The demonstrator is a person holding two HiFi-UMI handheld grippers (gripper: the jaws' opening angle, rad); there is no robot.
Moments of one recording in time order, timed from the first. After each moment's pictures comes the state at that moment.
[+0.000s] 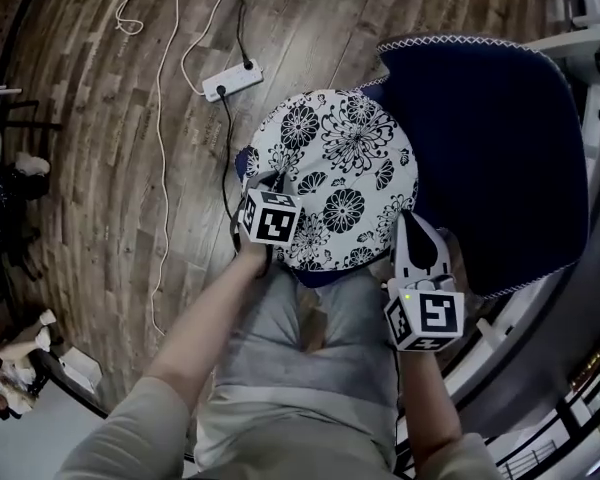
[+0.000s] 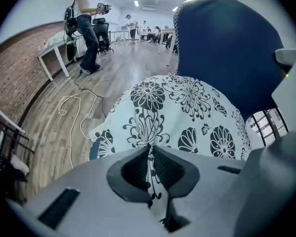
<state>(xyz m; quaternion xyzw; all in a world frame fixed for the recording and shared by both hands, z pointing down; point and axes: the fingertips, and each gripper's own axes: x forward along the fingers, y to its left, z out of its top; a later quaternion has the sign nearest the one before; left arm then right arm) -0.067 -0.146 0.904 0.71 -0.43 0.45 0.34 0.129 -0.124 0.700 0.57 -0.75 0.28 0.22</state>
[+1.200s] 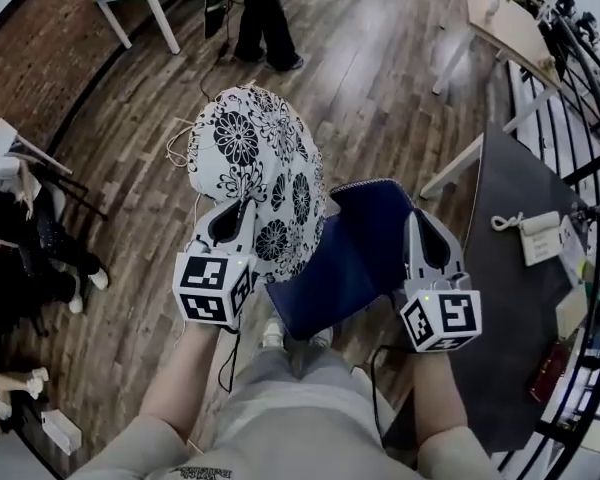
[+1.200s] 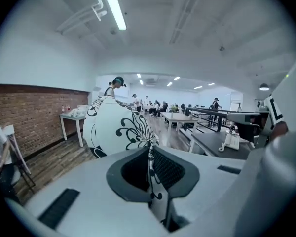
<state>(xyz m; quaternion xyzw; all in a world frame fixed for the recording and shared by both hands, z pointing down) -0.088 -0.195 0.265 0.82 -0.54 0.14 0.13 0.165 -0.166 0.216 0.58 -0.81 0.05 0.05</state>
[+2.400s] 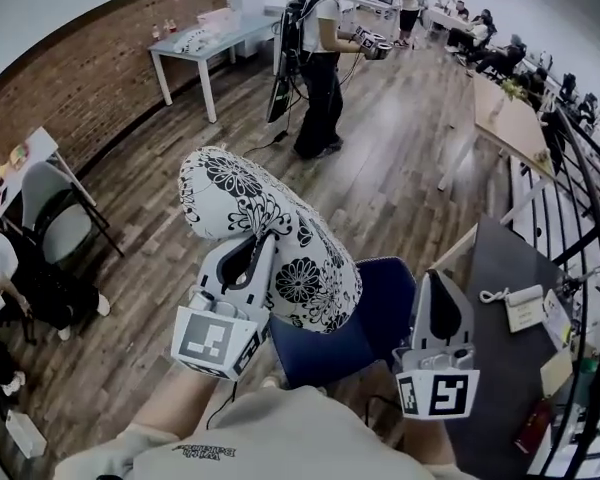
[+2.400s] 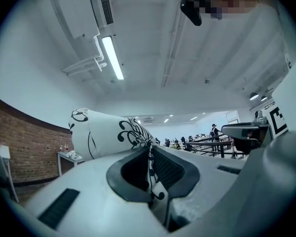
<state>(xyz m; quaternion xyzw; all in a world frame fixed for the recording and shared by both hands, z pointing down) -0.110 -0.112 0.036 0.83 -0.55 -0.03 -0.05 0.107 -0.075 0.017 0.56 -0.81 -0.15 -0.03</state>
